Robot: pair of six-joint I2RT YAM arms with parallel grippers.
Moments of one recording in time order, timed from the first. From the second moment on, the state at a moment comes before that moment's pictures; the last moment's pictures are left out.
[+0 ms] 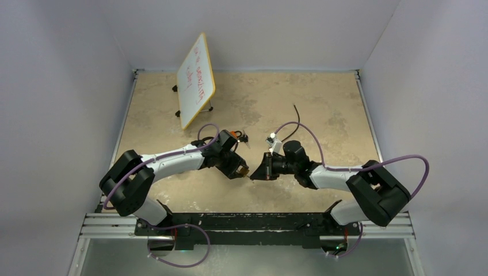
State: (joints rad) left arm -0.79 1.52 0.84 -0.41 0.10 -1.67; right arm 0.66 1.41 0.39 0.45 -0.60 0.75
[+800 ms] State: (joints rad) left arm -0.79 1.51 0.84 -0.41 0.10 -1.67; right arm 0.66 1.37 0.39 0.46 -0.60 0.78
